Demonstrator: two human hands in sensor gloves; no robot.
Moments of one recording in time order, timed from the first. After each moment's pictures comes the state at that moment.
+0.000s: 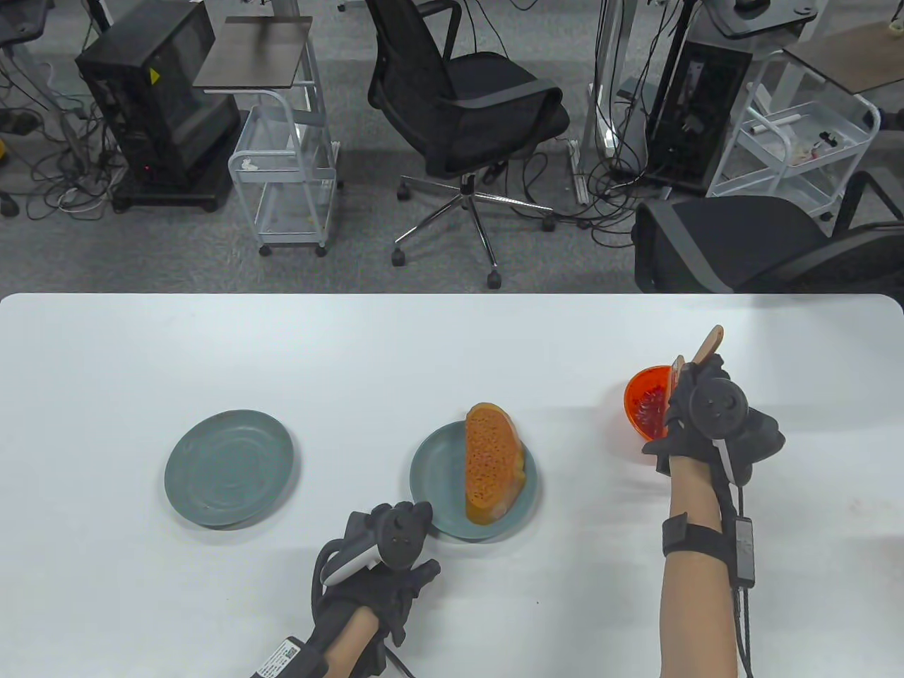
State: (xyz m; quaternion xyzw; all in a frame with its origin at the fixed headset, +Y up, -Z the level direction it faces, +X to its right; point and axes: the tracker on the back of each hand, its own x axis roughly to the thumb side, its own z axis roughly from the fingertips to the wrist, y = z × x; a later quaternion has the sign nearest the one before) left_hand -0.128 -0.808 -0.287 -0.27 -0.15 0.14 0.94; right_hand 0.301 -0.682 -0.412 -0.17 -0.31 0.92 0.17
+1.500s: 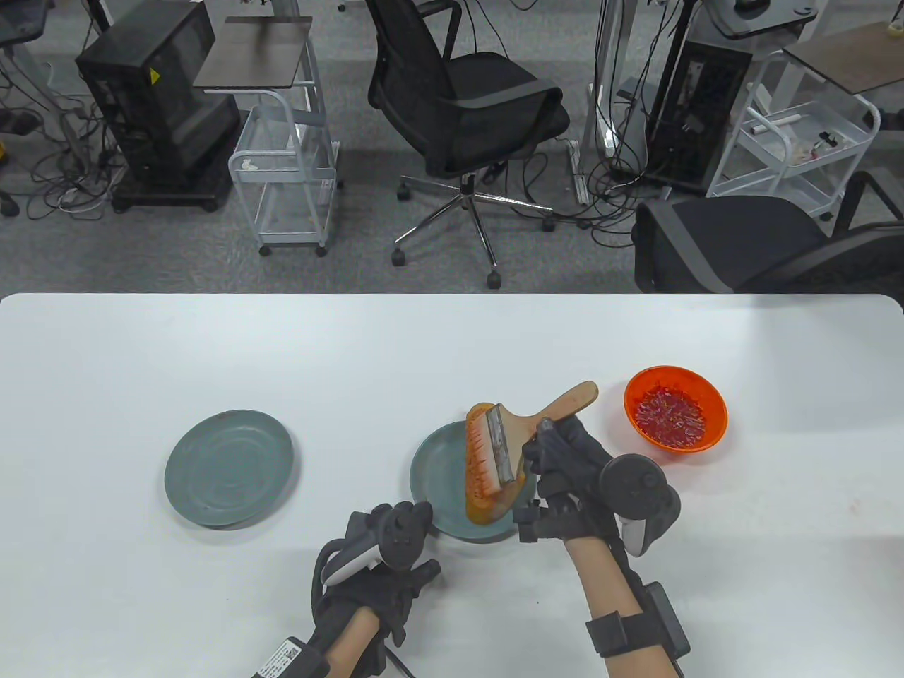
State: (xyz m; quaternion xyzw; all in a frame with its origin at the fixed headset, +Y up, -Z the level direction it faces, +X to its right) left_hand -0.128 -0.807 -0.287 -0.27 -0.15 0.14 0.94; right_hand 0.150 -0.713 -0.337 -0.02 -0.24 0.84 0.48
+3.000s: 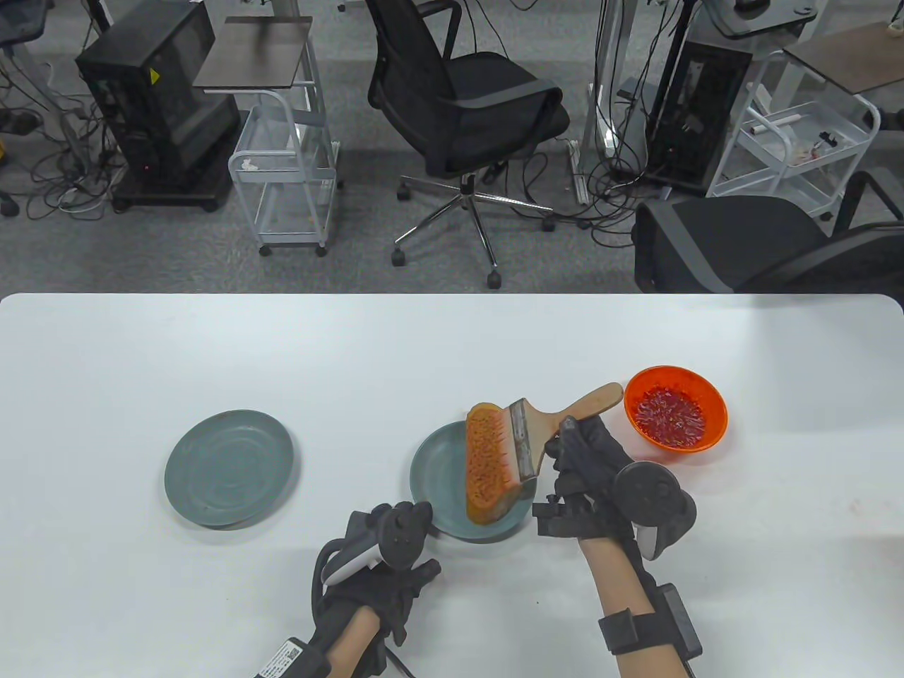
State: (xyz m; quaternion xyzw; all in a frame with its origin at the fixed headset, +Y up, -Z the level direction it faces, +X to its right) left_hand -0.127 -0.807 -0.287 -0.28 -0.14 0.14 0.94; right_hand 0.175 -0.716 -0.340 -0.03 -0.26 0.83 0.50
